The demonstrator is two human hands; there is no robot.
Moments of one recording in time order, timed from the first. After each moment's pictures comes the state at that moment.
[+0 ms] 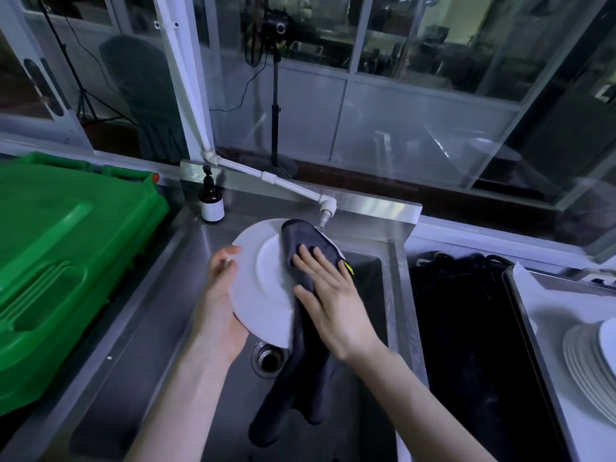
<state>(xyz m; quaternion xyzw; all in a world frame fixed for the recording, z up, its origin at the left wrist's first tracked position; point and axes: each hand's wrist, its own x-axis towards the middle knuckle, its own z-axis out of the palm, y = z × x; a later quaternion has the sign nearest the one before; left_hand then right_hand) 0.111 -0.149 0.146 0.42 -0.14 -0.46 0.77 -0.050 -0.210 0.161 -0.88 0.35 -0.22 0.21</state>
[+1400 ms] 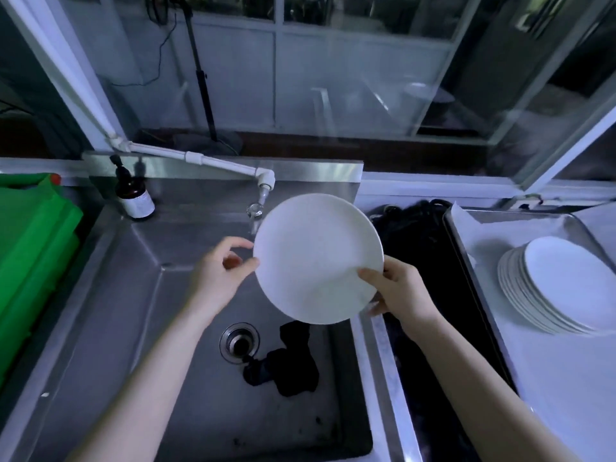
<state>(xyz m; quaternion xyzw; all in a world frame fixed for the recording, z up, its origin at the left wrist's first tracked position) 0.087 -0.208 0.130 0.70 -0.44 -0.35 0.43 -0.196 -0.234 0.155 -0.54 0.57 -0.35 0.51</state>
